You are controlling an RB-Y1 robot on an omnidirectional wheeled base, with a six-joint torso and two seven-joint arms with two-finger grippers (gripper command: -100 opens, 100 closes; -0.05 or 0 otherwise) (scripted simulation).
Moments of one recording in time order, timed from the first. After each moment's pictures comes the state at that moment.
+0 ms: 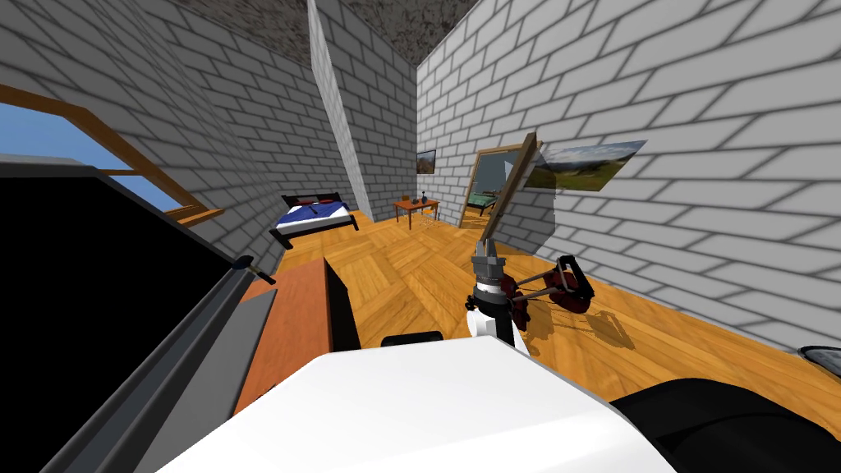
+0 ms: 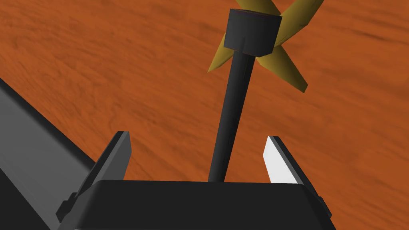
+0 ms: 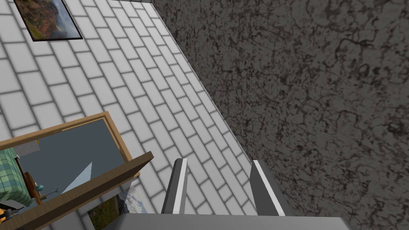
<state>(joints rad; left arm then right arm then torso) 0.45 0.49 0.09 -0.76 -0.68 -0.26 1.71 0.49 0.03 0.02 -2.22 0.06 -0.60 -0.09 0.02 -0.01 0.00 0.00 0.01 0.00</state>
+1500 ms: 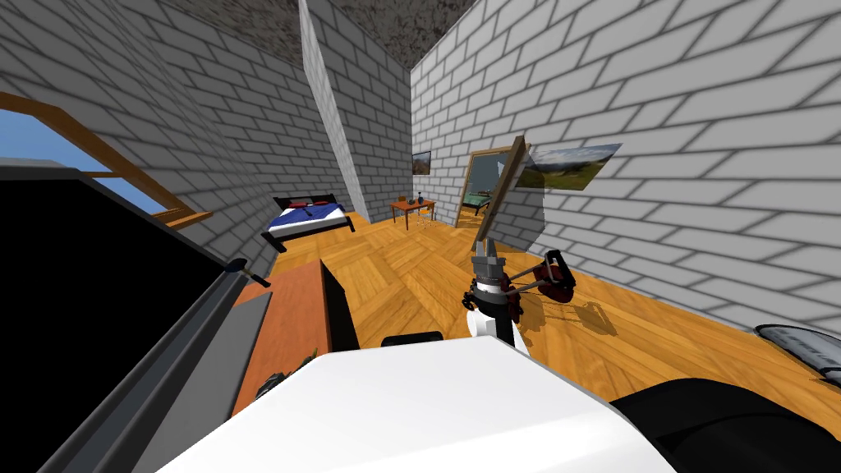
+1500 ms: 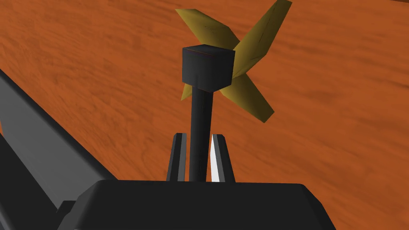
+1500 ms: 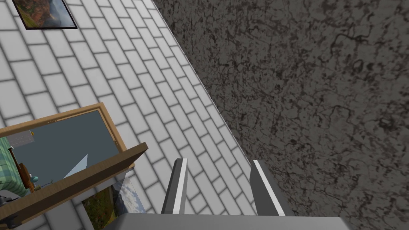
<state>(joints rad) 0.36 0.47 0.10 -0.73 -0.60 -0.22 1.55 0.49 0.03 0.02 -2.22 0.06 -0.60 -0.09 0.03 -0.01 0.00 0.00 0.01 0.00</state>
